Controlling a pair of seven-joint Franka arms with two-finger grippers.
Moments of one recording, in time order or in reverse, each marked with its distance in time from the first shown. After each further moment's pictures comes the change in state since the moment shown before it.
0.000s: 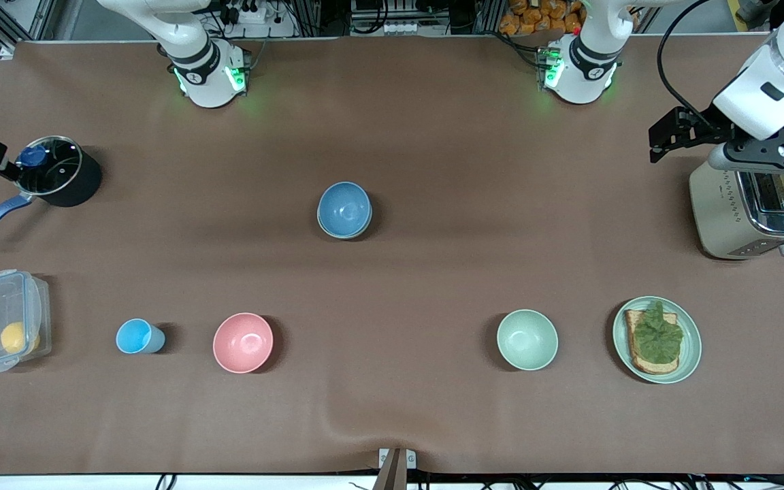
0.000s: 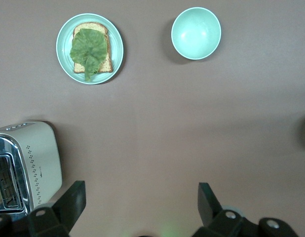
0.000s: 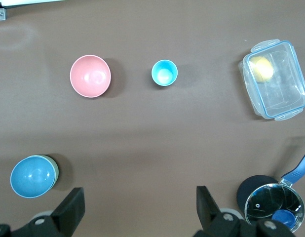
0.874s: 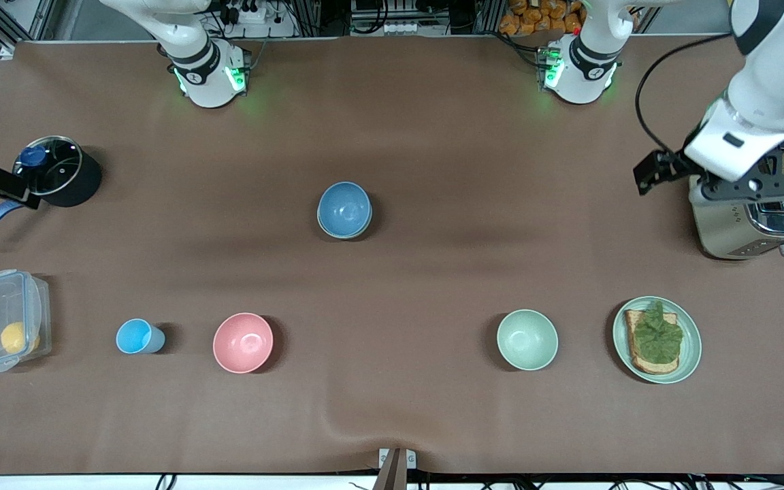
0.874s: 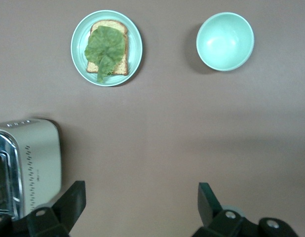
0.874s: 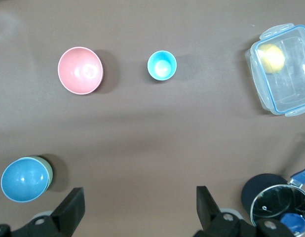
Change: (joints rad) left arm 0.000 -0.040 -0.002 -0.180 0.063 0.170 -0.071; right arm -0.063 0.078 0.052 -0.013 0.004 0.018 0.003
